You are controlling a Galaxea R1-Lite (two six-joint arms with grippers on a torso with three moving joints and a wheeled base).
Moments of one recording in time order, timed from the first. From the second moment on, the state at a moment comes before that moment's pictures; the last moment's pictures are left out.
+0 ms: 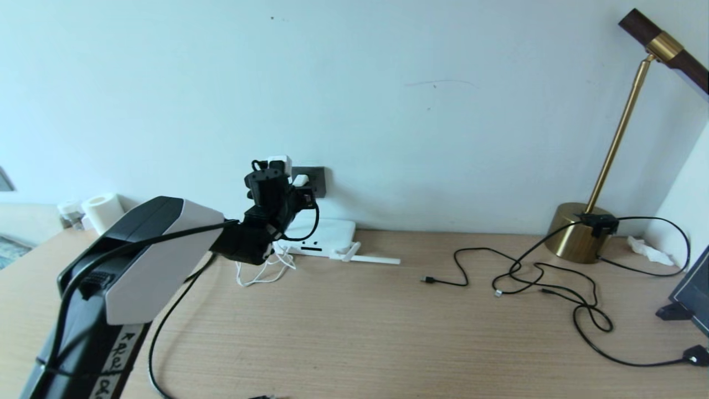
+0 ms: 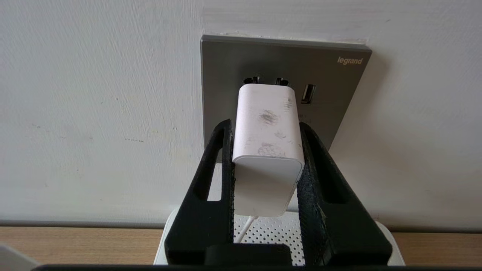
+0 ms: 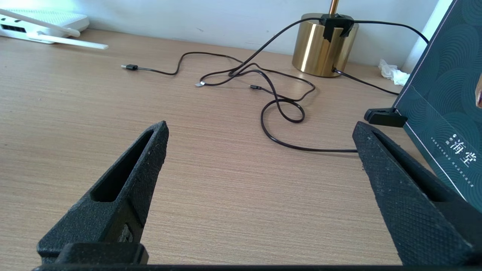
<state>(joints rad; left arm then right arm) -0.28 2.51 -1.71 -0.83 0.20 -0.04 0.00 0.00 0.00 -0.03 0.01 -0.08</state>
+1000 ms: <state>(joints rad) -0.25 2.09 -1.15 -0.70 -0.09 0.11 0.00 0.00 0.00 -0.03 0.01 -0.08</state>
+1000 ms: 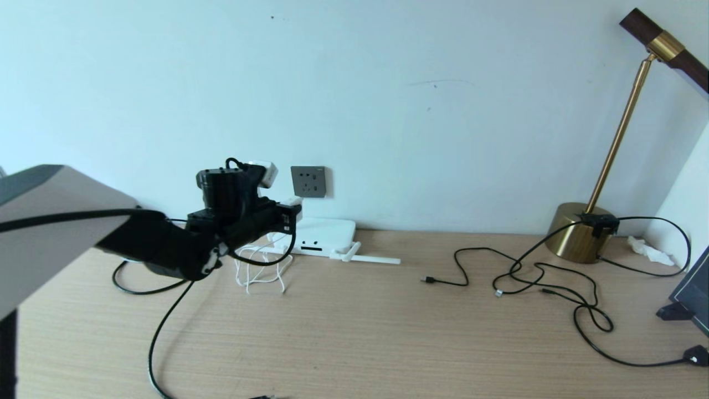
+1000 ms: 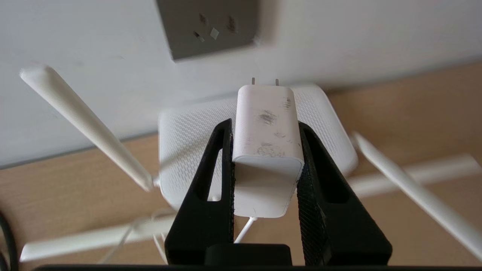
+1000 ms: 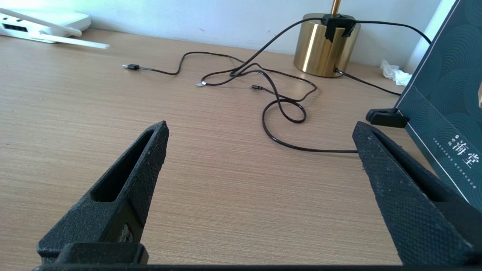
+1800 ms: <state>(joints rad) -0.27 1.83 -1.08 0.19 -0.12 0.40 0.00 0.00 0.00 -0.03 0.02 -0.08</state>
